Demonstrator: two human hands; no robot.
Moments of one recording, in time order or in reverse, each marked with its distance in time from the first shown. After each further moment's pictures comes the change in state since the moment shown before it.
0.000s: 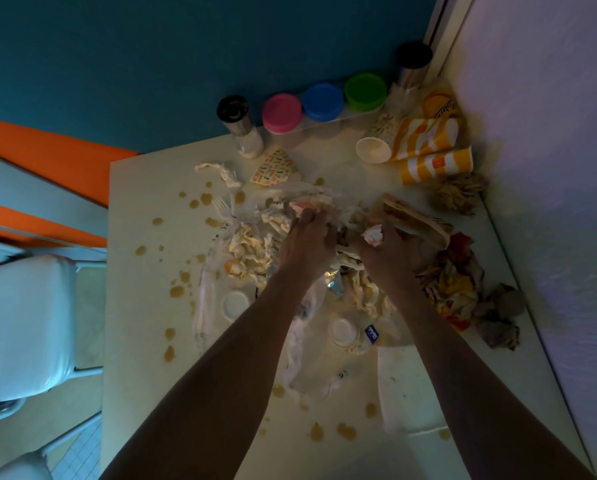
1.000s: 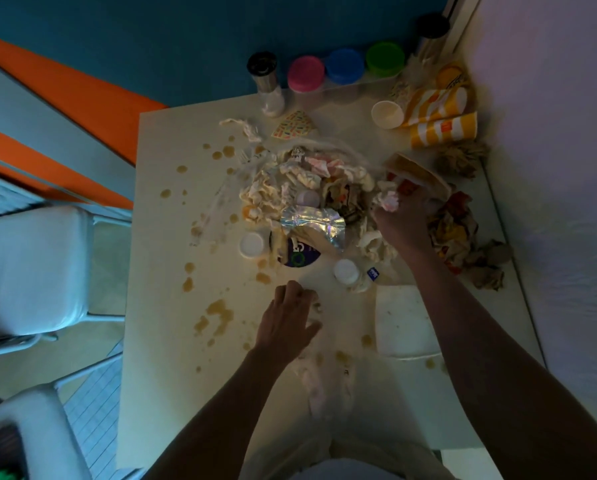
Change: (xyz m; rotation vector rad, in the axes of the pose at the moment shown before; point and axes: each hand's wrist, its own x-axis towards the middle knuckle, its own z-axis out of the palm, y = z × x) left_hand -0.237 -0.050 0.028 0.250 -0.228 -0.001; right_hand -0.067 -0.020 -0.021 -0.368 0.083 -0.065
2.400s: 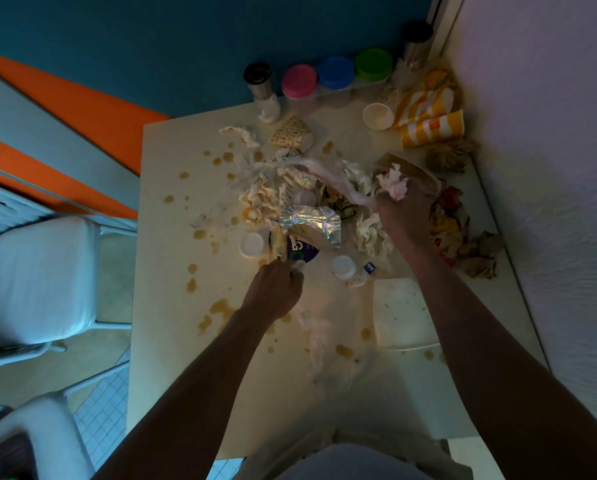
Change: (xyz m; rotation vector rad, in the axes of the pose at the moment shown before) left_hand 0.030 -0.002 -0.062 -0.205 0.026 -0.206; right_hand -0.001 0.008 -0.003 0.321 0.136 -0.035
